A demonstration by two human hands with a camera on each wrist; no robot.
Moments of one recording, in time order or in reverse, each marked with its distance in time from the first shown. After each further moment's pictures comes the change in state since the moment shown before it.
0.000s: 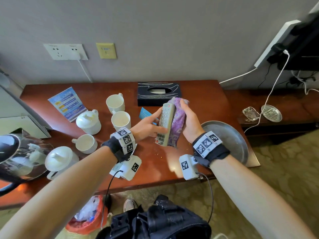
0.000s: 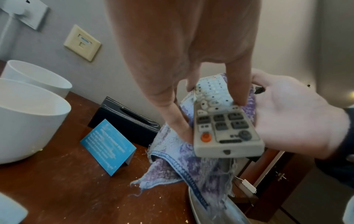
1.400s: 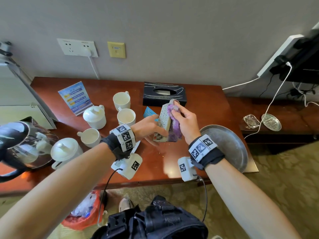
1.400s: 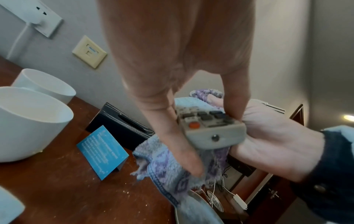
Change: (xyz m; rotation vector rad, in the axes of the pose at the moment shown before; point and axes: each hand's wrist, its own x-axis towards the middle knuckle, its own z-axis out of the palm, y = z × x) left_hand -0.032 0.009 -0.004 -0.068 0.034 -0.166; right_hand 0.000 0.022 0.009 -0.480 0.085 -0.374
